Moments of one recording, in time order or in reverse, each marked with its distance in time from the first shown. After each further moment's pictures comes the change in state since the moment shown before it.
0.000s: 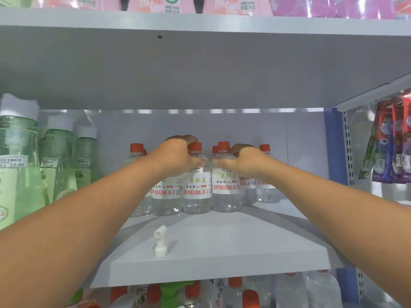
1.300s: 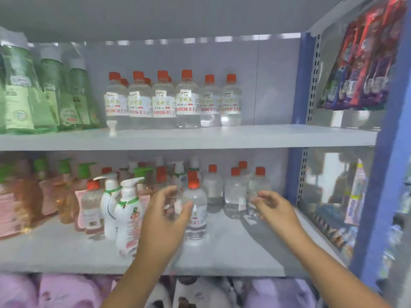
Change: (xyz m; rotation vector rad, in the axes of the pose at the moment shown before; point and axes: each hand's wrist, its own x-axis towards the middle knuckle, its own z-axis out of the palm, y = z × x) left_hand -0.328 0.133 0.163 -0.552 0.285 -0.430; right_hand -0.282 0.235 0.067 0.617 0.042 0.321
